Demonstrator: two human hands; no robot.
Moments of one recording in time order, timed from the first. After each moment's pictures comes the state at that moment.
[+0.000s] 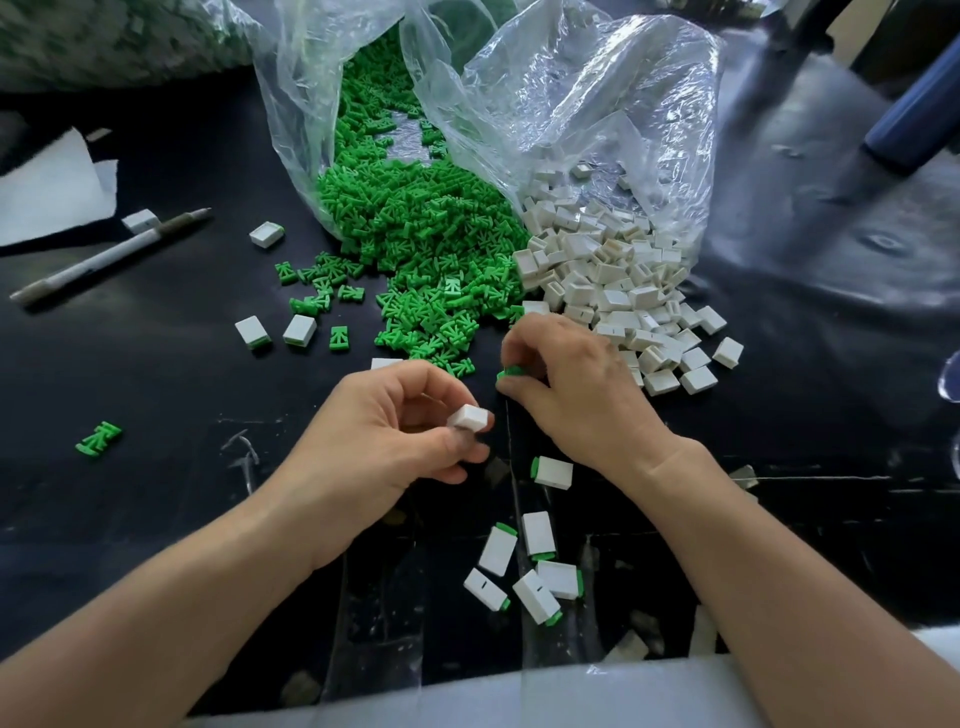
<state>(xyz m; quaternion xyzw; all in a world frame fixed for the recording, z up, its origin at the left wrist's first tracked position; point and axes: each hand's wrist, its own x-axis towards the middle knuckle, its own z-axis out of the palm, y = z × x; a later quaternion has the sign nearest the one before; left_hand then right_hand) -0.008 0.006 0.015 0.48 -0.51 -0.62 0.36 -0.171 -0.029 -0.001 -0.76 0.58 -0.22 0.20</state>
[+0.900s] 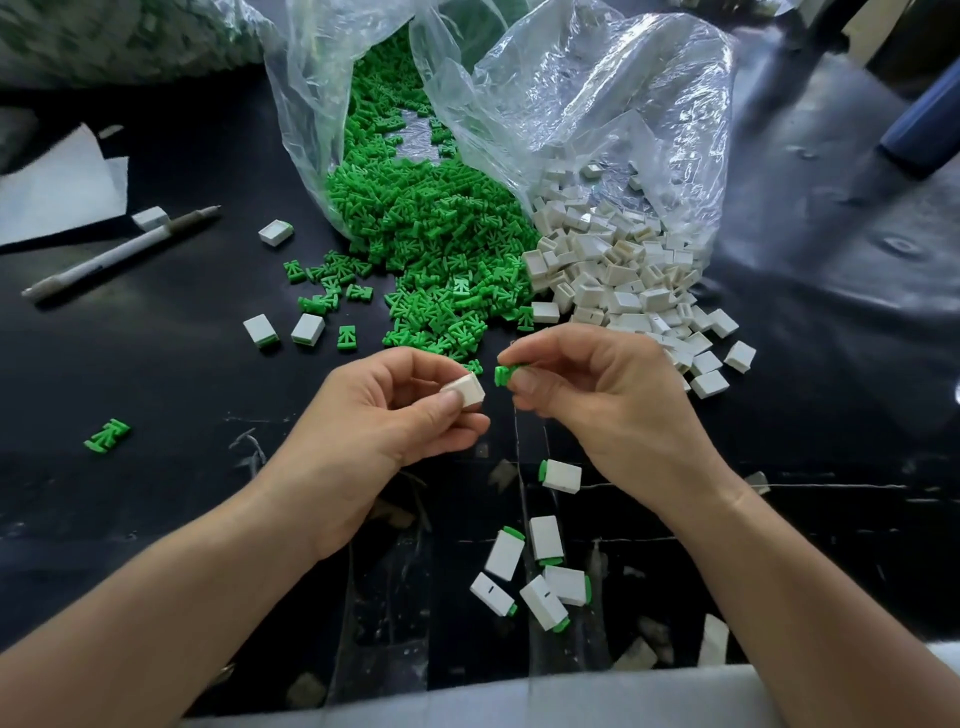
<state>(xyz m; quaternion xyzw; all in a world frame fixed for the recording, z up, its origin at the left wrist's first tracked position) -0.007 -0.002 0.009 0.47 -0.41 -0.66 0.42 -0.174 -0.007 0.013 -0.64 0.50 -0.41 0.42</state>
